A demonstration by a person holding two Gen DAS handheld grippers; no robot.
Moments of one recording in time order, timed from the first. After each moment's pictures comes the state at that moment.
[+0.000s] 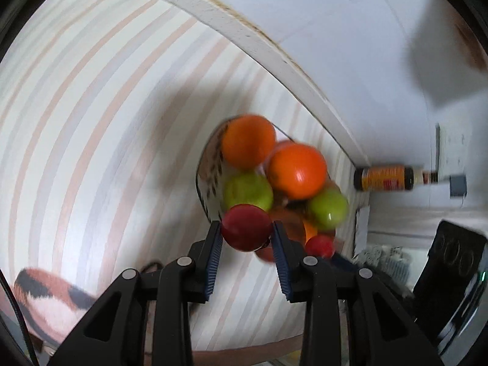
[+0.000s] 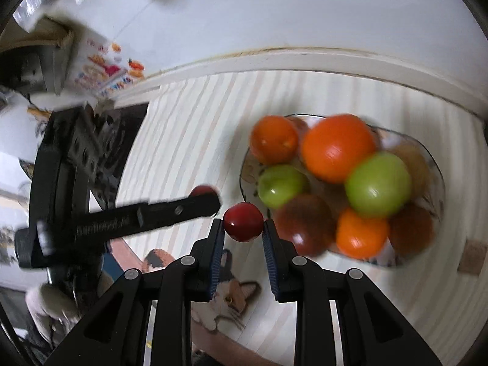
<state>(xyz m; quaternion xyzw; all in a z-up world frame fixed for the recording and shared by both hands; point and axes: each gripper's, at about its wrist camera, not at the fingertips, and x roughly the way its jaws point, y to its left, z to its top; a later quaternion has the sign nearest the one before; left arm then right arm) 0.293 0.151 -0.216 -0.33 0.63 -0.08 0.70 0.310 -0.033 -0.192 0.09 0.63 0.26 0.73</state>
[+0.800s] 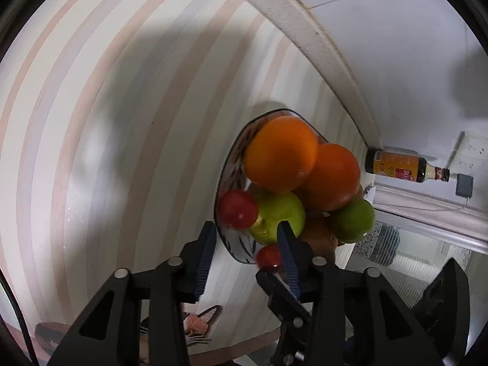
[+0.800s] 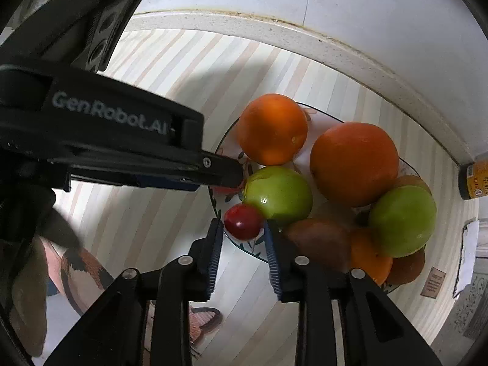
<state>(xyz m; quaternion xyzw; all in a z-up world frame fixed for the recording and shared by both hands) 0.342 0.157 -0.280 -0.33 0.71 -0.14 0.61 0.310 0.047 -0.246 -0.10 0.64 0.16 0.75</state>
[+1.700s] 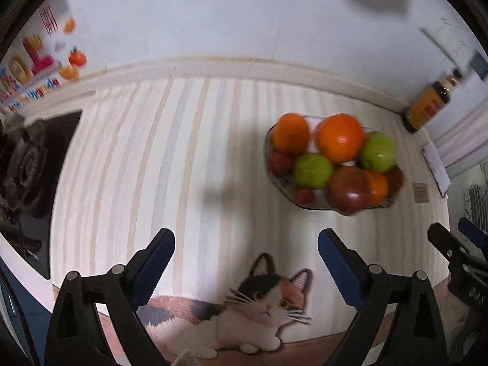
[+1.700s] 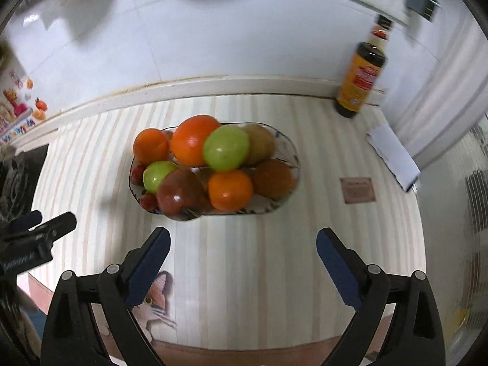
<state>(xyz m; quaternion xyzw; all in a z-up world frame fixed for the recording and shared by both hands) 0.211 0.124 -0.147 -0.02 0.57 -0.04 0.82 0.210 -0.093 -0.146 0.03 0.55 -0.05 0.83</state>
